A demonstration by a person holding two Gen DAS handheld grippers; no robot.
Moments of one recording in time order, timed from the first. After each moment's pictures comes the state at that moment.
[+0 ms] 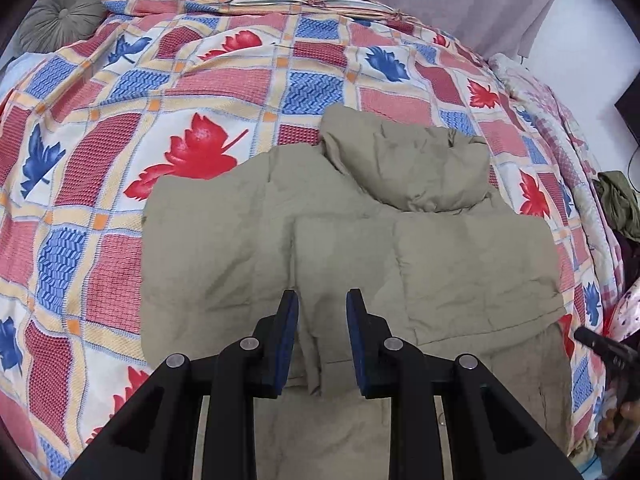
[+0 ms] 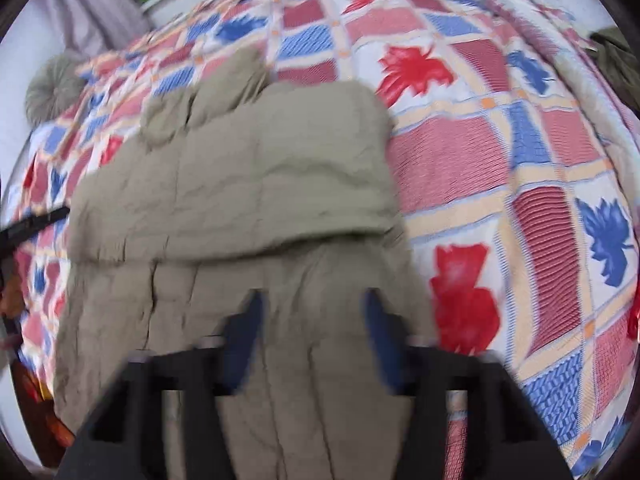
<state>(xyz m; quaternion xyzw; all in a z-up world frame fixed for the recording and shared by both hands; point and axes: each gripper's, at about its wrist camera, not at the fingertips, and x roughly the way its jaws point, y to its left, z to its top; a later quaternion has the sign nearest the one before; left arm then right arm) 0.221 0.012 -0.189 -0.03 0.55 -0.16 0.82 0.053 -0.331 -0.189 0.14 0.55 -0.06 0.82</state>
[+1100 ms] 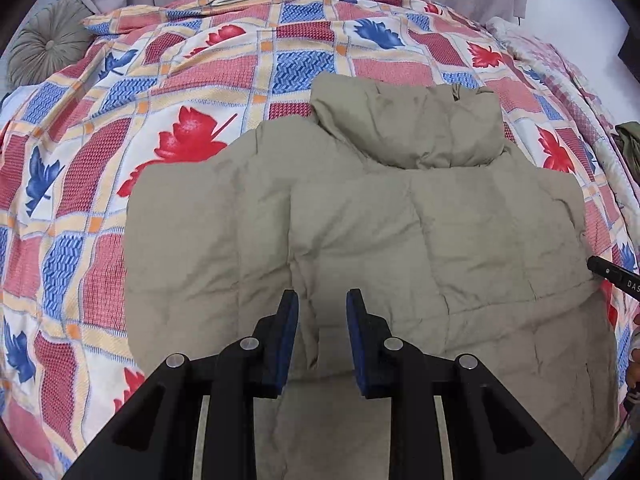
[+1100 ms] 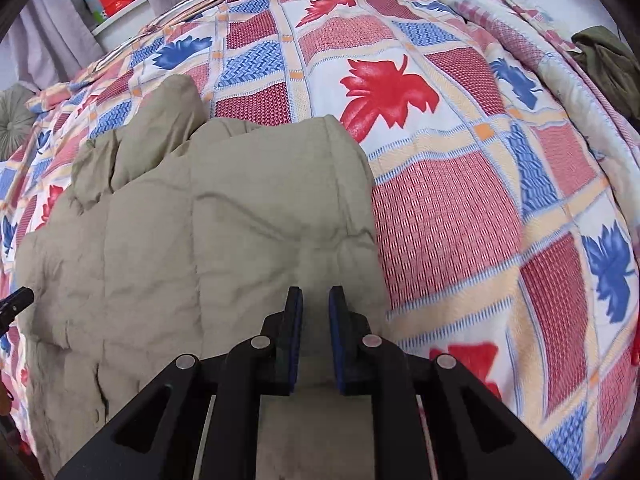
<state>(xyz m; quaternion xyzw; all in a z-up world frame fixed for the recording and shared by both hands) 0.201 -0.007 -0.220 0.04 0.55 -0.13 0.82 0.115 -0.343 -0.228 0.13 0.53 -0.13 0.83</state>
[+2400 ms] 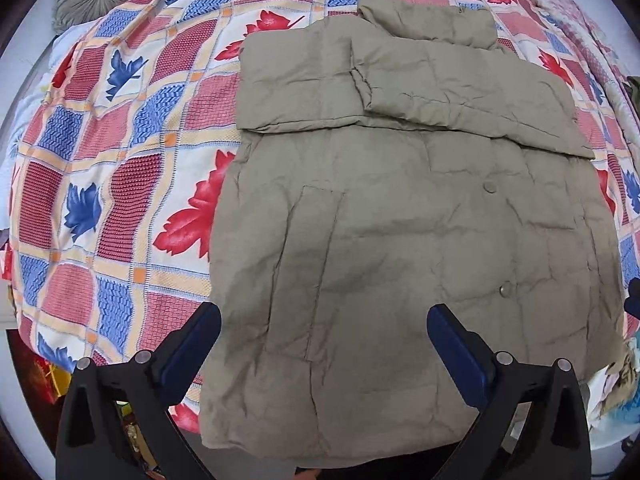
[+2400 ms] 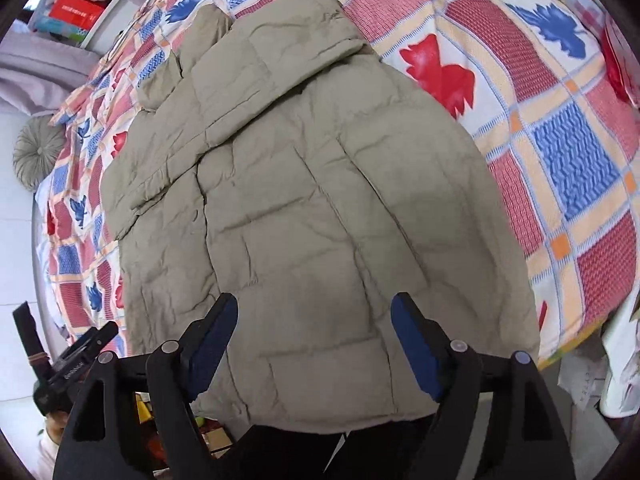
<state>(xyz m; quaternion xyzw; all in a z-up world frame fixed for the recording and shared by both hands) 0.035 0.062 -0.172 0.08 0.64 -0.06 0.76 -0.070 -0.274 -0.181 0.33 0.61 -0.09 0.71</state>
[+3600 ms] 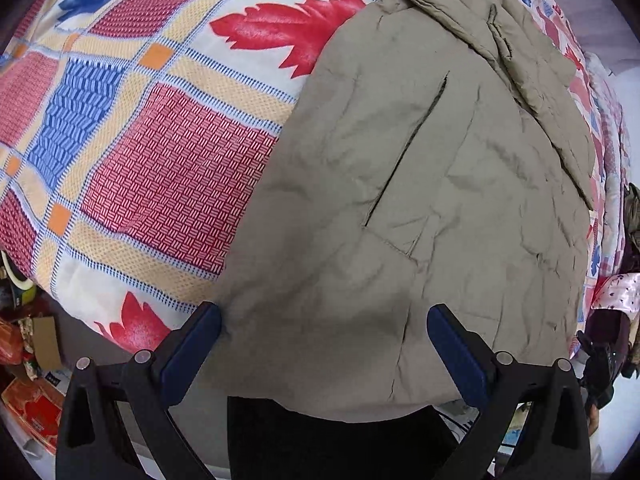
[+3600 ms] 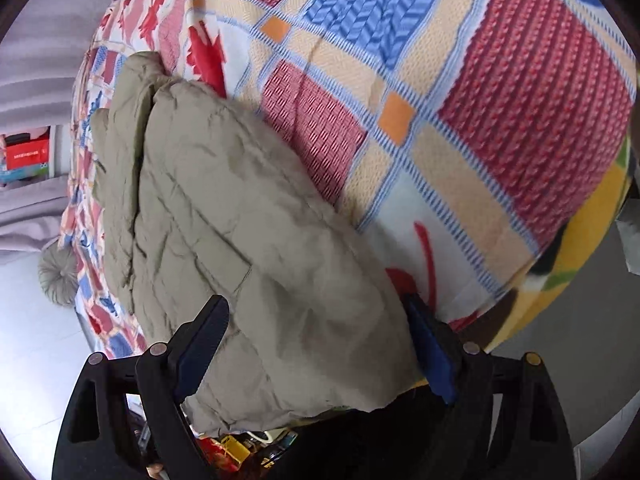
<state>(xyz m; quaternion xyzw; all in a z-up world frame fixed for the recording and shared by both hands) -0.021 0.194 -0.258 -0.17 0.73 -0.05 0.66 -0.178 -0.361 -0.267 0.54 0.54 -0.15 0.63</state>
